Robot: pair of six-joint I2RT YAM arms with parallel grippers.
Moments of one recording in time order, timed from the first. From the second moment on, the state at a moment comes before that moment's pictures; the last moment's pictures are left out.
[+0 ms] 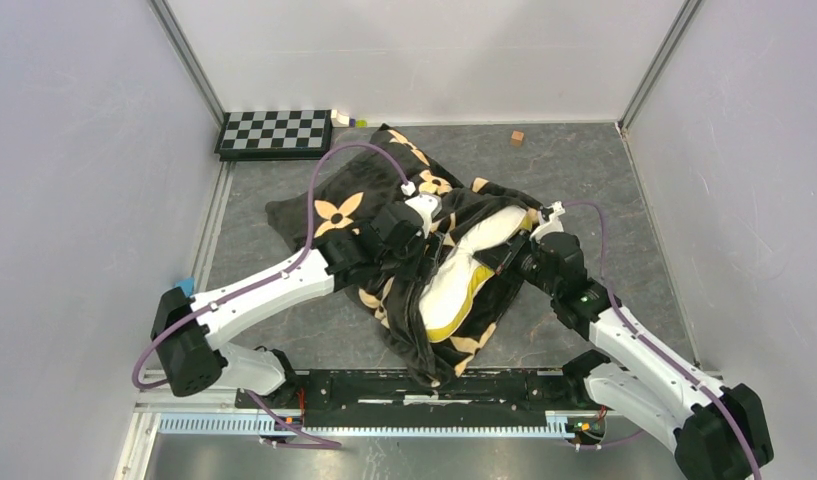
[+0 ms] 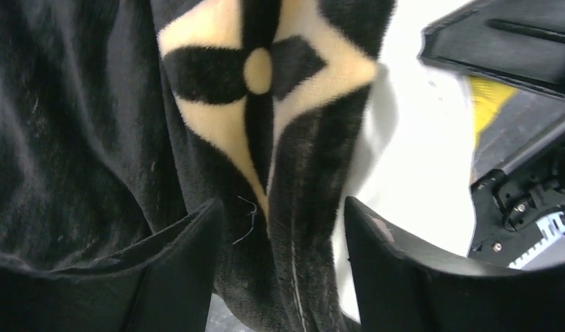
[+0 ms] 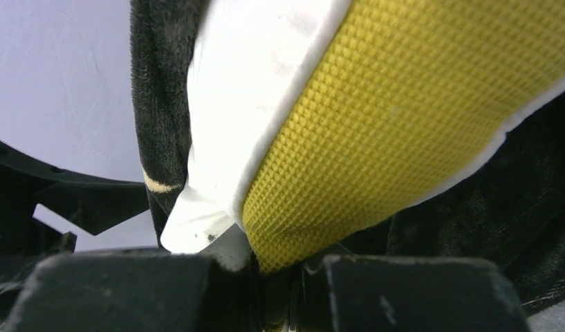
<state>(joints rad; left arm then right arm) -0.96 1.34 1.16 -0.57 -0.13 -0.38 0.48 0.87 0.47 0.01 -0.13 0.98</state>
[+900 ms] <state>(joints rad) -0.62 1.29 0.82 -0.24 -0.23 -0.51 0.34 0.84 0.89 -0.38 -0.17 0.81</state>
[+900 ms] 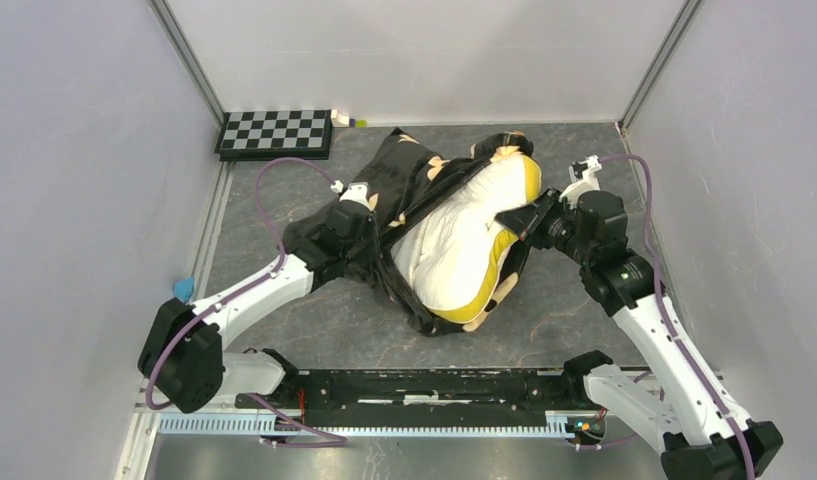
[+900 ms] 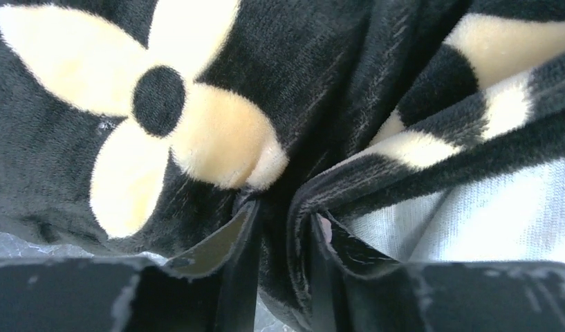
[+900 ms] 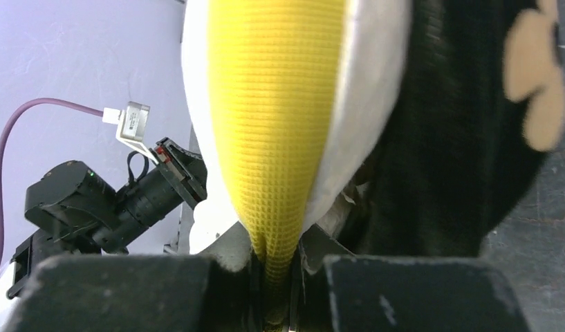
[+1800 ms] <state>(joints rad) -1.11 1.19 1.08 -0.34 0.02 -0.47 0.32 0.89 0.75 -0.05 -0.31 0.92</state>
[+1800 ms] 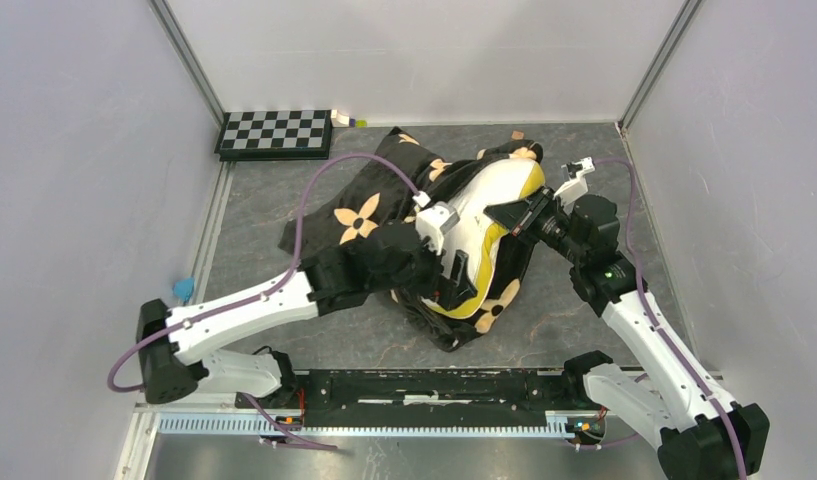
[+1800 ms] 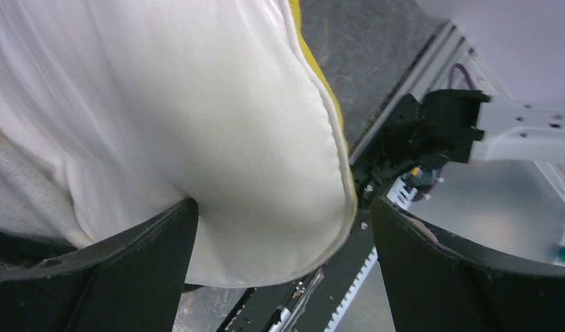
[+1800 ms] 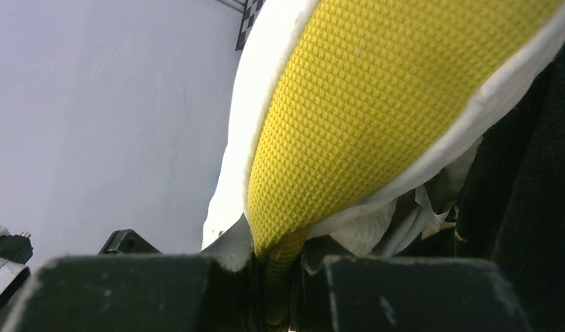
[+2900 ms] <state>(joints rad) -0.98 1.34 1.37 -0.59 -0.27 -0.38 0.31 0.77 0.61 0.04 -0.20 0.70</state>
